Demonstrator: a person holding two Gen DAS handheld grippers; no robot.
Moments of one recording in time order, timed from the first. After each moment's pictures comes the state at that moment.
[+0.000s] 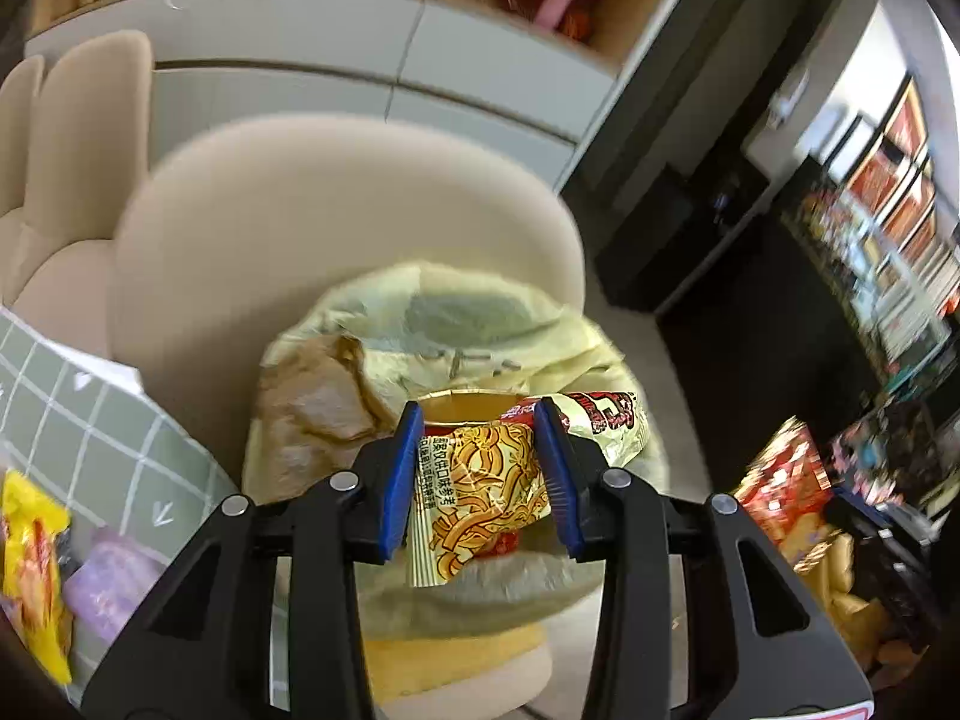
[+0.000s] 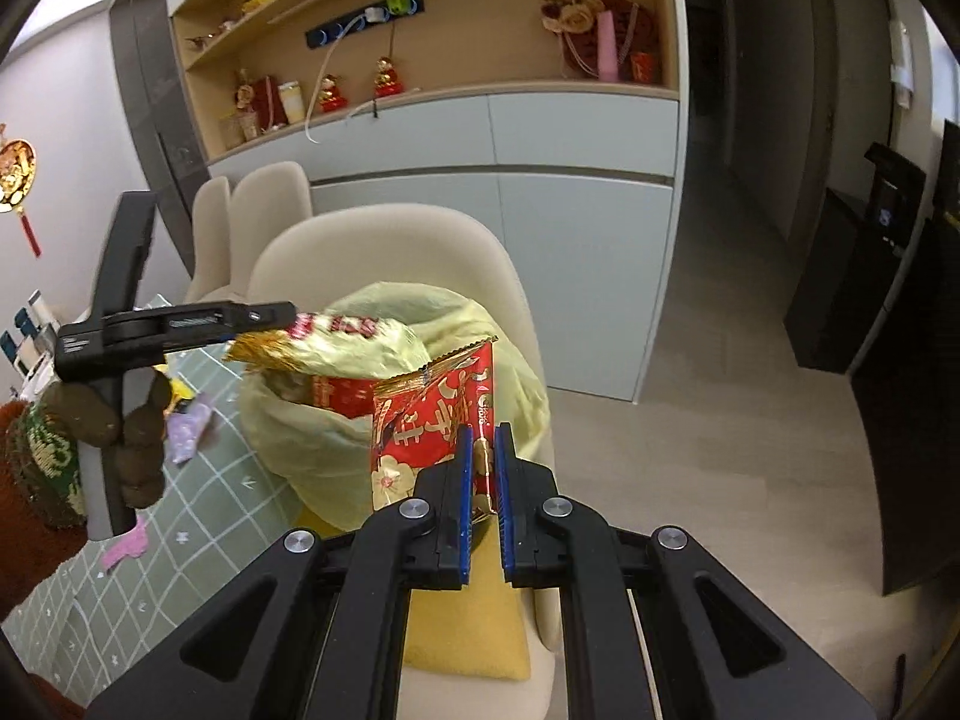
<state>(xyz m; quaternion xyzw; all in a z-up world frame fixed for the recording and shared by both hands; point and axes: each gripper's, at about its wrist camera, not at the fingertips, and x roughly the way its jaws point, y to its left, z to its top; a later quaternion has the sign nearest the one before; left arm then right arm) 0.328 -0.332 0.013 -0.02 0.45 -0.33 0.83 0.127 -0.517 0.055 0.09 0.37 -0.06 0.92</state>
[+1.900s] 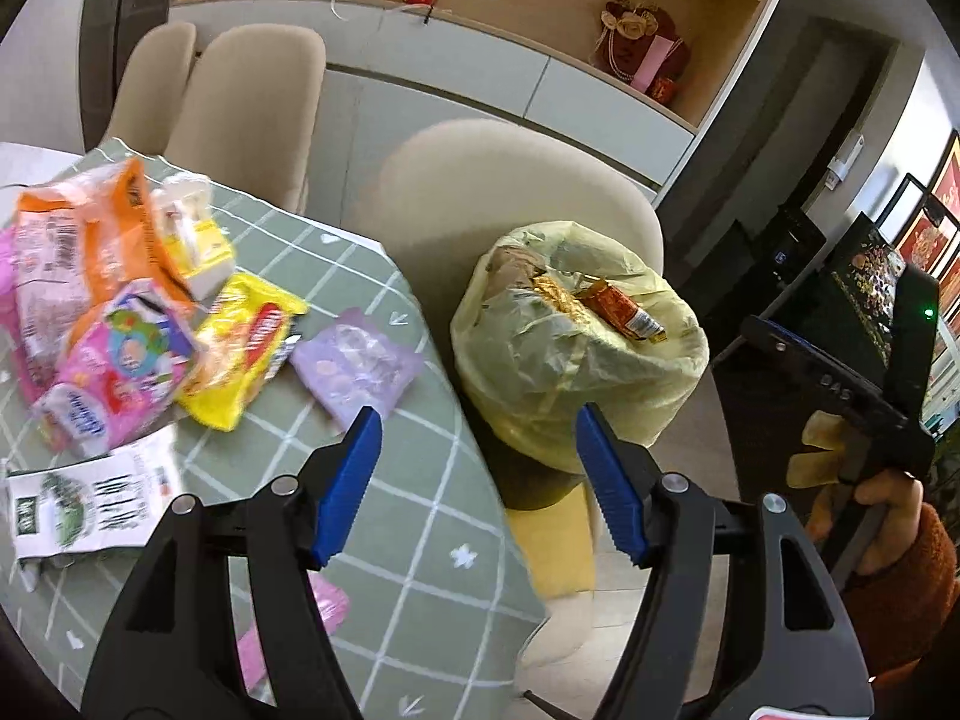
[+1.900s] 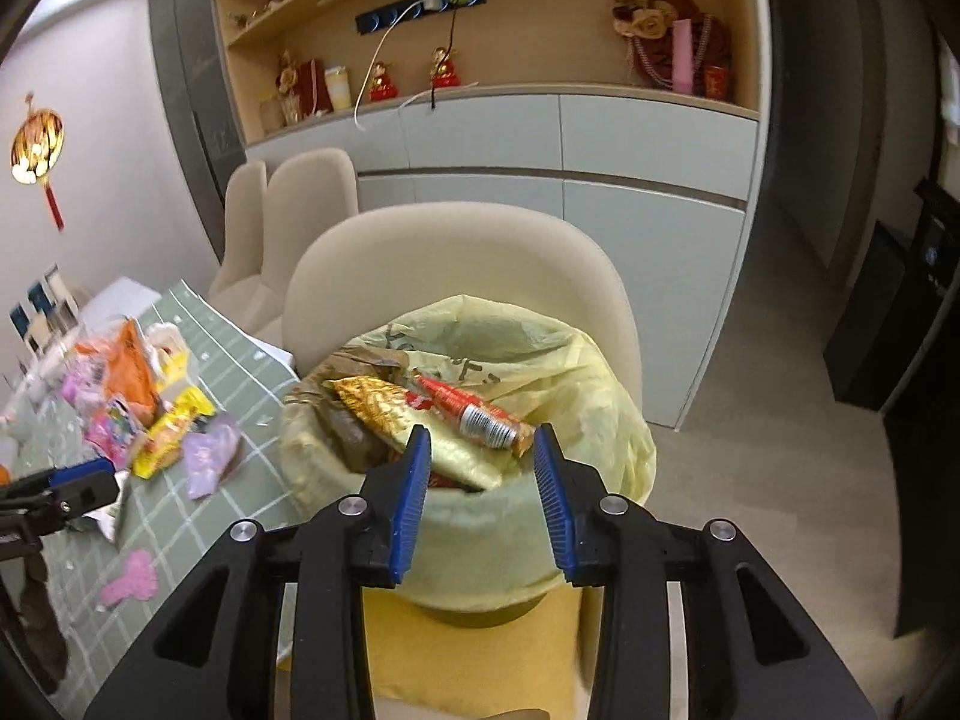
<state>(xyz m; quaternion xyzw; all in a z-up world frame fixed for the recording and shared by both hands) 0.191 -0.156 0.033 -0.07 0.42 -0.22 0.88 0.183 -0.453 0.043 0.07 0.35 -0.01 0.93</state>
